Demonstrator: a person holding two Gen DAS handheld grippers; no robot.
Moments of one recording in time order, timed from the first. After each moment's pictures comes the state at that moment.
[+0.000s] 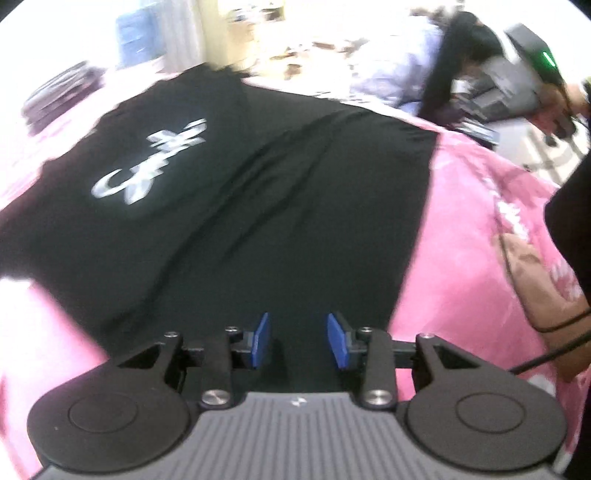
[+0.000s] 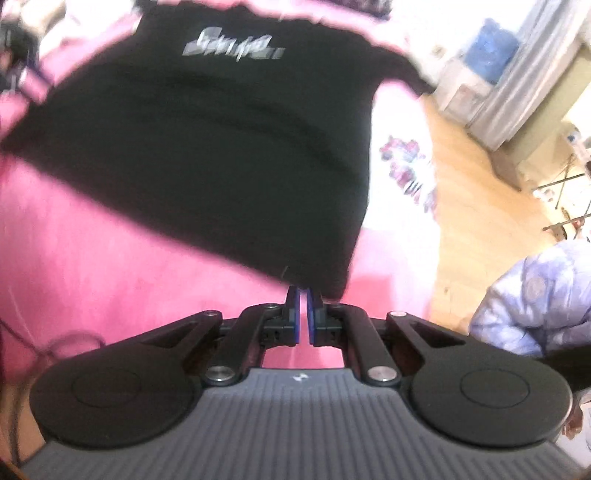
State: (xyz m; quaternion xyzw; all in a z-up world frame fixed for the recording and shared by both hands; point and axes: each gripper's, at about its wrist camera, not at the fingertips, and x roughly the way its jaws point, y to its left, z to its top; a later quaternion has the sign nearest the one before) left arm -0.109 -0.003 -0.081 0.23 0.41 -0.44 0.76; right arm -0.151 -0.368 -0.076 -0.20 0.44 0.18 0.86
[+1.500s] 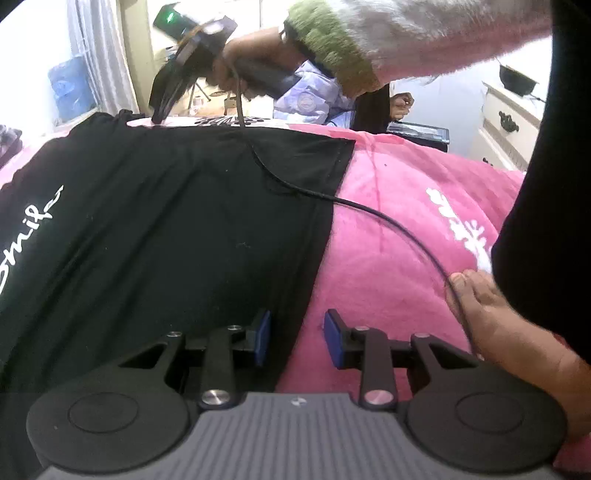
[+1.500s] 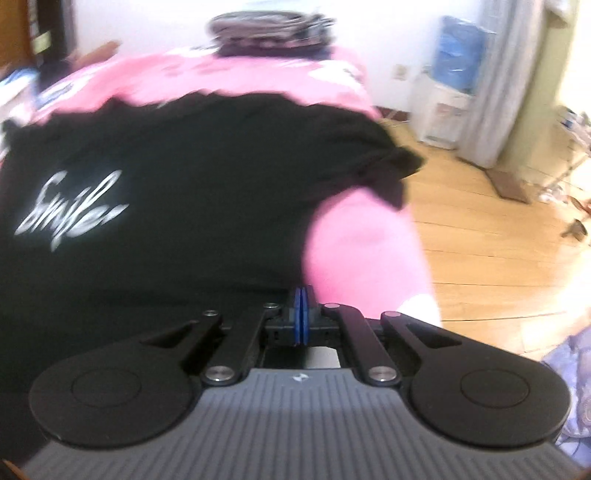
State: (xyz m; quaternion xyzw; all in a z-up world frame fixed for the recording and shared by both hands) left arm -0.161 -0.124 -0.141 0.24 0.34 -0.51 0.75; right arm 0.117 -0.355 -0.125 -0.10 0.38 0.13 0.91
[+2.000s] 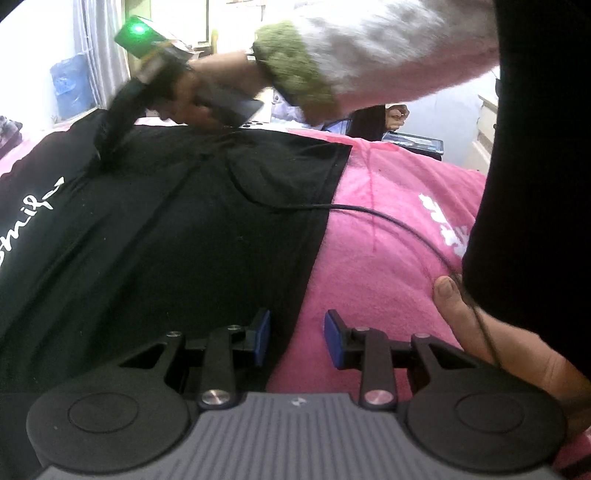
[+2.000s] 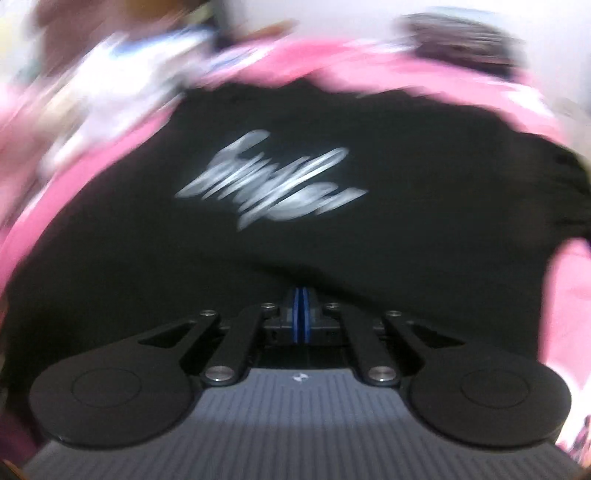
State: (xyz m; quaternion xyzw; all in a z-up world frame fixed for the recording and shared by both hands) left arm -0.164 -0.116 -0.144 0.21 0.34 -0.52 0.75; right arm 0.111 -0.286 -0.142 -0.08 0.38 0.36 0.85
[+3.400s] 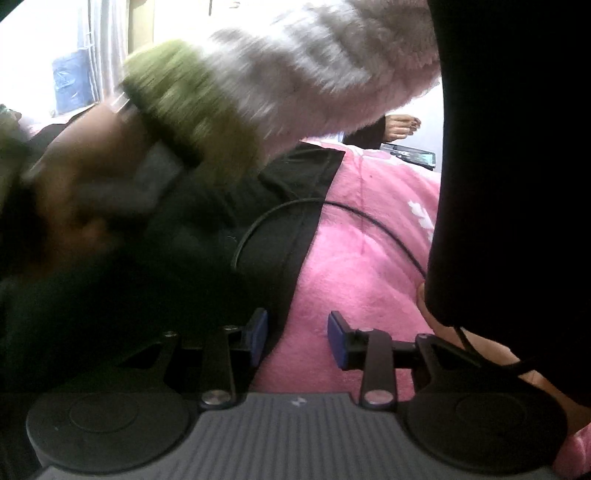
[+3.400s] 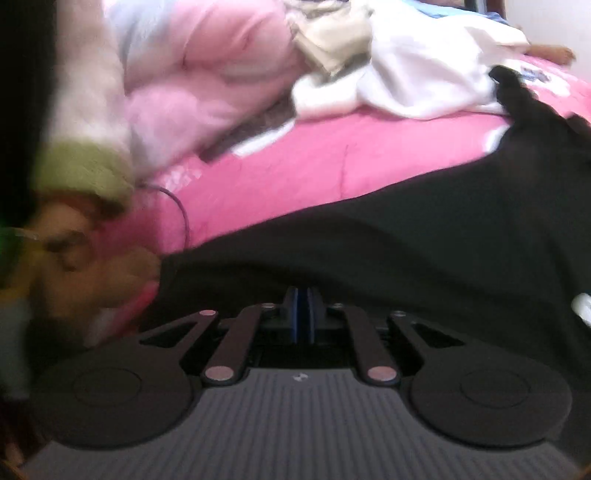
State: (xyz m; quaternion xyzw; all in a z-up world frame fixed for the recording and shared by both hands) left arm -0.167 -0.103 -0.147 0.18 0.34 -0.53 0.75; right arm -0.002 -0.071 -0.158 -0.21 0.32 0.71 0.59
